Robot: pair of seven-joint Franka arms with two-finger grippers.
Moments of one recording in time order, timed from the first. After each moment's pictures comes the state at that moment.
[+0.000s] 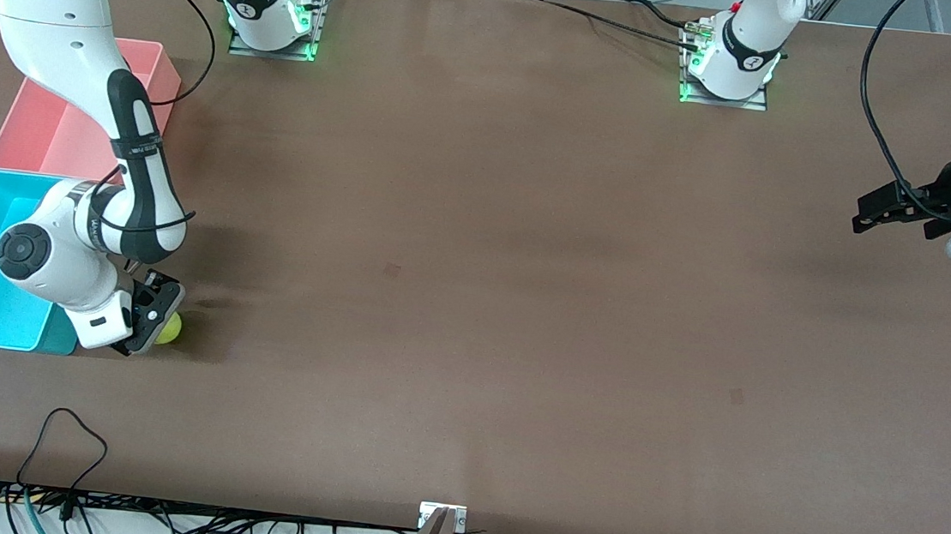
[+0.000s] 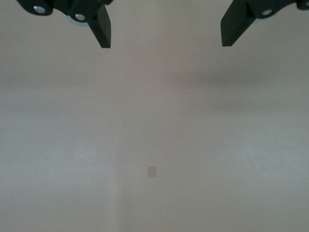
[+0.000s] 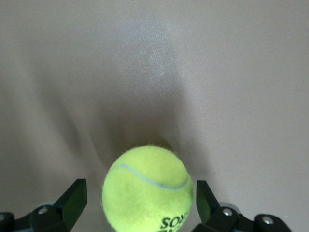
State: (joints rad) left arm 0.03 0.00 -0.01 -1.69 -0.02 1.67 -0.01; right arm 0.07 0.75 -0.14 -1.60 0.09 2.41 -1.35
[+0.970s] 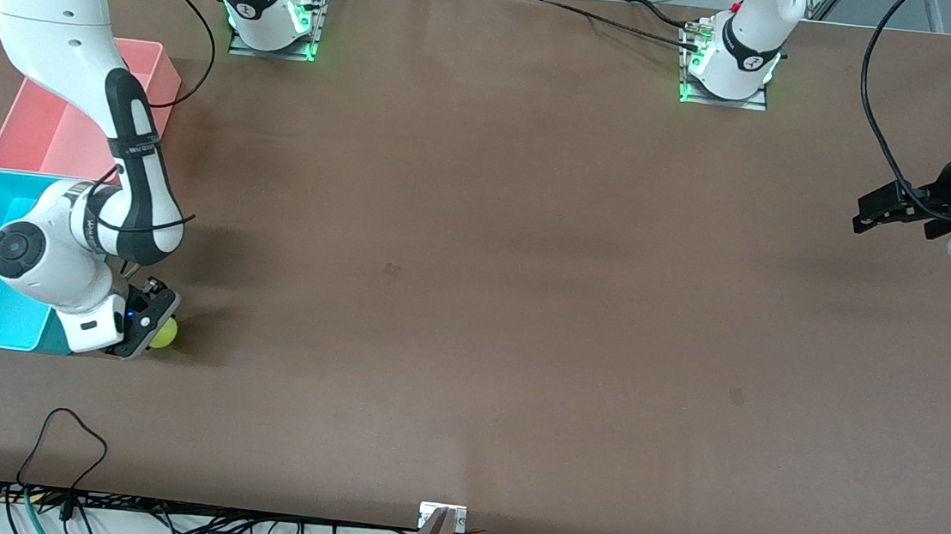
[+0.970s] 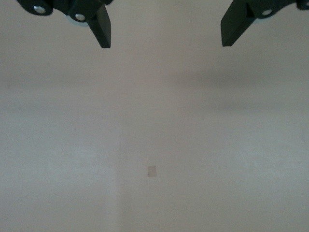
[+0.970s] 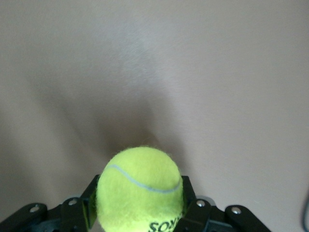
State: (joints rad) left arm 0.03 0.00 -0.01 -1.69 -0.02 1.67 -0.01; right arm 0.07 0.73 -0.15 -1.58 0.09 2.42 -1.27
